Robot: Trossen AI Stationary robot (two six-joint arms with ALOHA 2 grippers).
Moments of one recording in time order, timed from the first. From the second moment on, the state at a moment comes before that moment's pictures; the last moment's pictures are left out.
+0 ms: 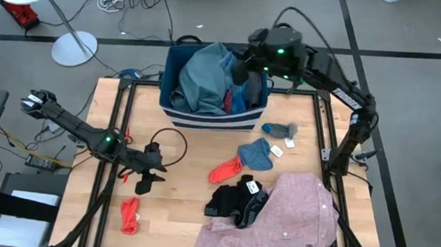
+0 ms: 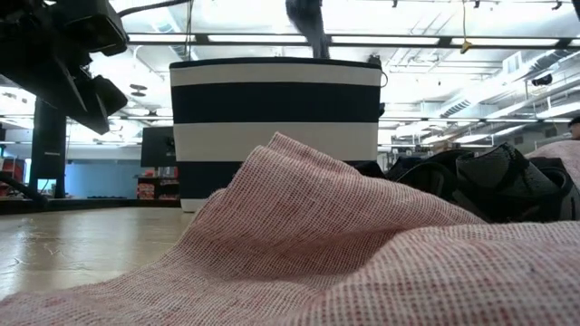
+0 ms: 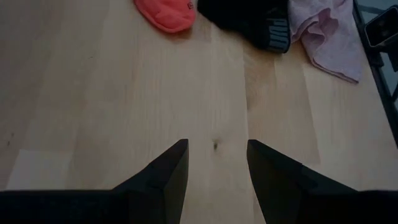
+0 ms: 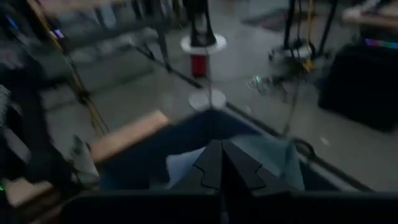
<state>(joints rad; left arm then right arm) -0.42 0.88 0.48 -0.40 -0.14 -0.47 -0.28 1.75 2.27 -0.86 0.34 0.20</state>
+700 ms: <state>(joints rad) -0.22 0.86 0.49 -0.43 -0.01 -0.32 -0.38 1.78 1.91 -0.89 0.24 0.39</state>
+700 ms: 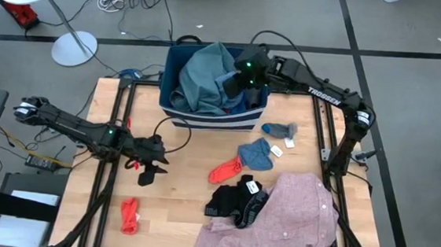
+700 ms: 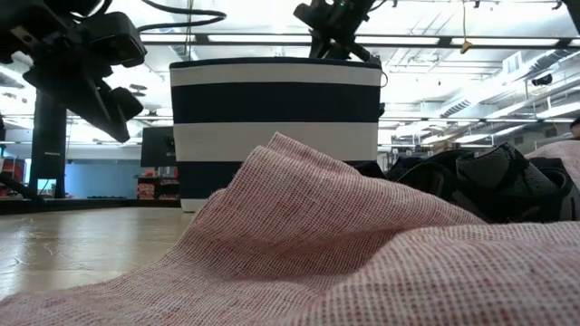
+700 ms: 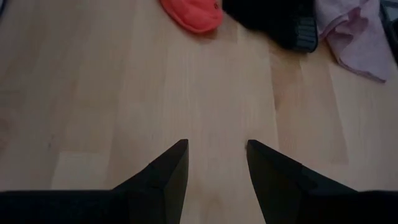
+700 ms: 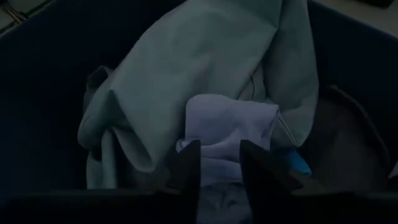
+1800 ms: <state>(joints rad) -0.18 0.78 0.49 -0.46 -0.03 -0.32 -0.04 1.49 1.89 -1.38 0.28 0.62</state>
